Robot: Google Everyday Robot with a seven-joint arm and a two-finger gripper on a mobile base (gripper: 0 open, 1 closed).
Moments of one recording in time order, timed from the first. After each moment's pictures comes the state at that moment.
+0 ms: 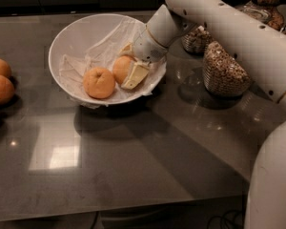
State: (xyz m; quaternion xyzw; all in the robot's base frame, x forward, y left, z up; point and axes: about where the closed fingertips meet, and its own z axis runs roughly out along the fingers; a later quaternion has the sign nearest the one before) arm 0.629 0.040 0.858 -0.75 0.57 0.18 0.28
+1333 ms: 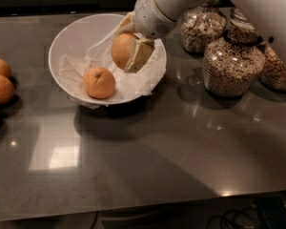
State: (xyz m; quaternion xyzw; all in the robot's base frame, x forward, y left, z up) arm 0.605 0.033 0.951 -0.76 0.53 0.11 0.34
